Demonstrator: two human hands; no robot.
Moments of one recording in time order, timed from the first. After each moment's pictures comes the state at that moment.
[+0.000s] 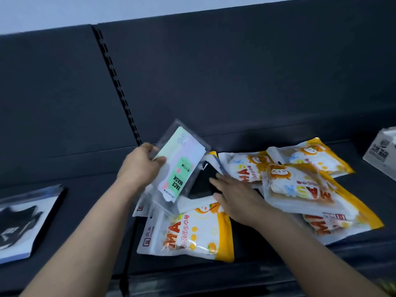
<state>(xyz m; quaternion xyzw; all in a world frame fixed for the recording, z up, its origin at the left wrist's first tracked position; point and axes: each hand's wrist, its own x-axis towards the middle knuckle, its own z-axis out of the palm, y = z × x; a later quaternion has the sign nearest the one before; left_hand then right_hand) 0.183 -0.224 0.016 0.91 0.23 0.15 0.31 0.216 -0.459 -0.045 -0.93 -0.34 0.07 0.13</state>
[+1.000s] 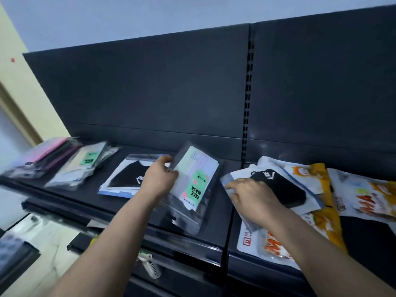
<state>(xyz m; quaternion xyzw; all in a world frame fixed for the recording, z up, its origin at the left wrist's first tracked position) 0.028 -0.082 -0.012 0.80 0.40 0.22 0.39 0.153 -0.280 -0.040 -0.87 -0.48 -0.02 0.12</state>
